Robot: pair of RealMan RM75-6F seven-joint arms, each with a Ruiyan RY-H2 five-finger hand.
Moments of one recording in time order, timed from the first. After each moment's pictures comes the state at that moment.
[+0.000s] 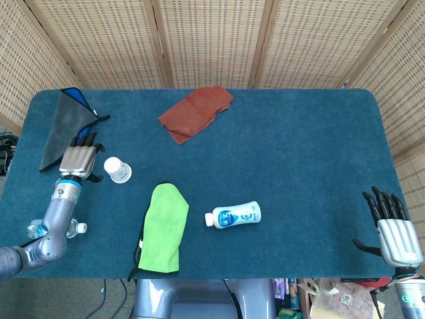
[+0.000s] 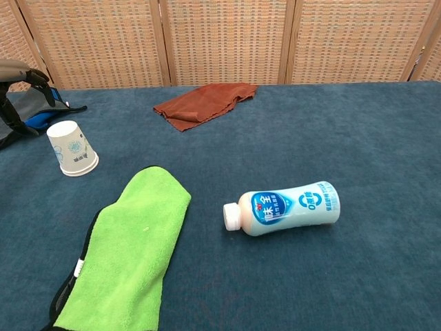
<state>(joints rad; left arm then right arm) -0.82 -1.26 -0.18 -1.57 0.48 0.96 0.67 0.09 -1.13 0.06 -1.58 -1.49 1.45 -0.06</state>
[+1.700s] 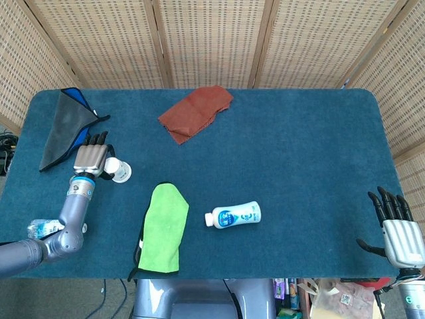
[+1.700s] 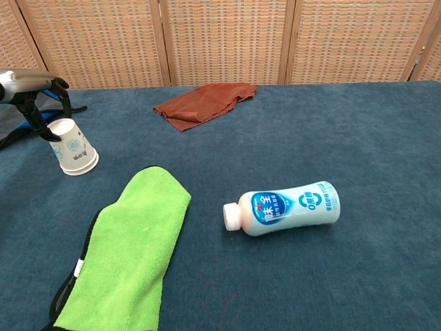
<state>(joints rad) -0.88 -1.37 -0.16 -1.45 0.45 0.96 0.64 0.08 -1.13 0.06 -1.57 -1.48 1.46 -0.04</state>
